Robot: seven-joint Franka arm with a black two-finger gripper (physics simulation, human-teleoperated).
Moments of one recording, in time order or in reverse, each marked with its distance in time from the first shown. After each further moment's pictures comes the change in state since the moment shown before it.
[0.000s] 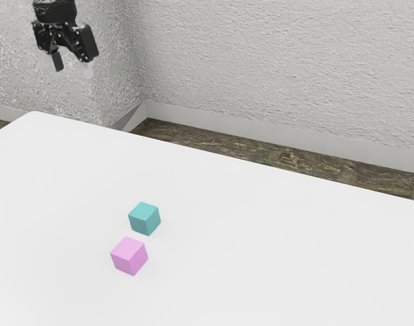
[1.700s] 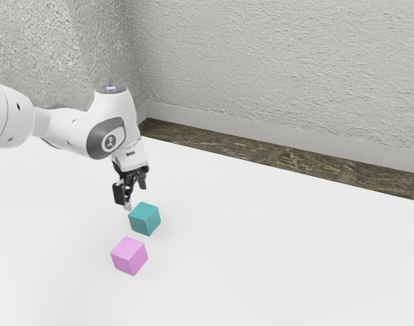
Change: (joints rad) arm 0.099 0.211 -0.130 -0.756 0.074 0.957 1.213
